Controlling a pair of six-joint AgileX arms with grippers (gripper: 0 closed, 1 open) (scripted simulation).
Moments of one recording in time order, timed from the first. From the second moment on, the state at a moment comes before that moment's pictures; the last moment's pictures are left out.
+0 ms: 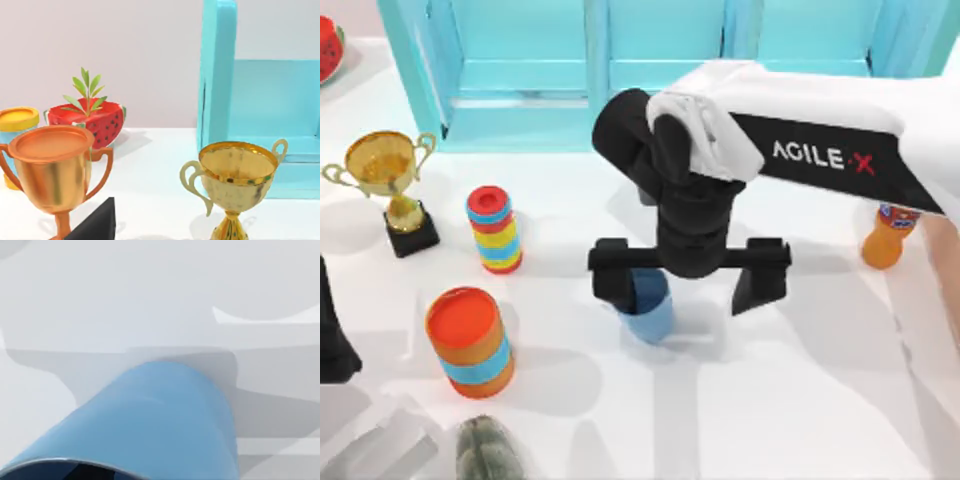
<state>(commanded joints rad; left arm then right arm) 0.00 0.00 0.00 0.00 0.00 0.00 0.72 2.26 1.75 -1.06 0.00 0.74</state>
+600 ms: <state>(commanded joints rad) 0.00 0.00 0.00 0.00 0.00 0.00 0.72 2.26 1.75 -1.06 0.00 0.74</state>
